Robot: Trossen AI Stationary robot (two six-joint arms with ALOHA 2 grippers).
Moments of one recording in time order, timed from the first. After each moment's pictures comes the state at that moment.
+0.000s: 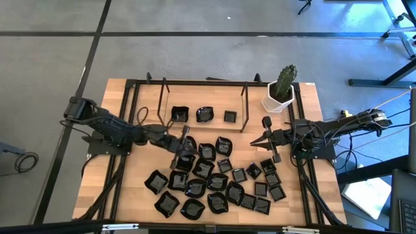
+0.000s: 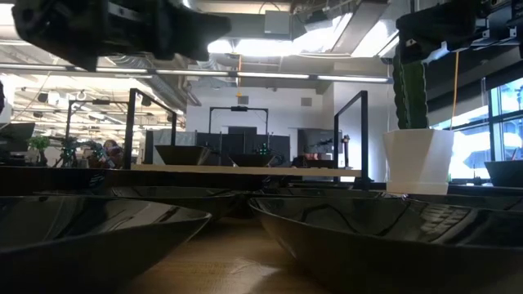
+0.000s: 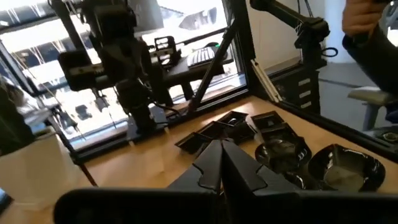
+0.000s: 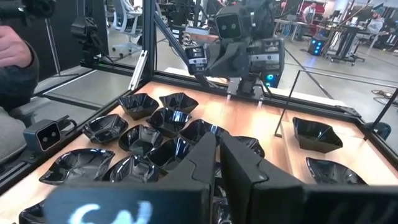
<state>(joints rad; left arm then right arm) -0.14 1.41 0.44 0.94 0.12 0.28 0.19 0.56 0.29 0.25 0.00 -0.15</state>
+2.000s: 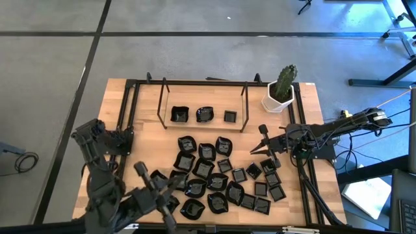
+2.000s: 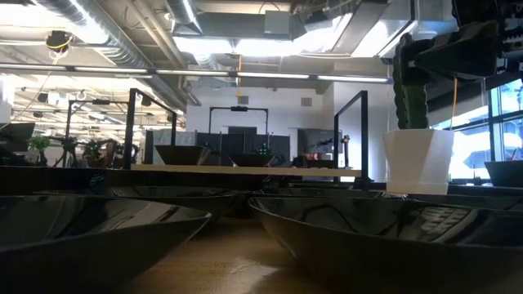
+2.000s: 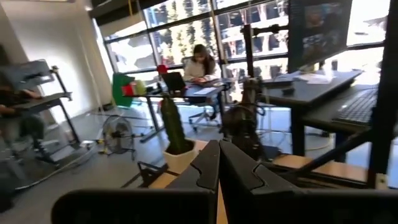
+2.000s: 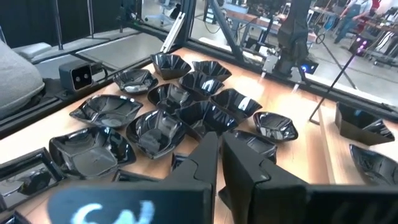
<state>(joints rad) -0.95 1.78 1.91 0.00 -1.57 0.26 0.19 0.62 0.17 0.32 -0.13 -0.27</state>
